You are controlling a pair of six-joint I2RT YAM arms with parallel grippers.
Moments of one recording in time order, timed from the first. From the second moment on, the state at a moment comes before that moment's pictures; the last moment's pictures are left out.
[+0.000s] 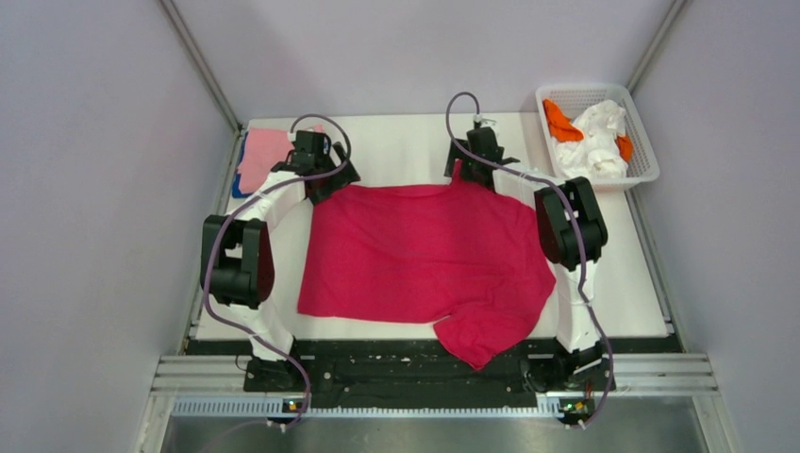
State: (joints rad) left arm -0.16 1.78 1.32 -0.36 0.03 -0.65; right arm 0.36 2.16 1.54 -0.07 0.16 0.42
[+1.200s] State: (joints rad) left arm -0.16 1.78 1.32 -0.37 0.04 -0.62; right arm 0.36 2.20 1.53 0.04 0.18 0.41
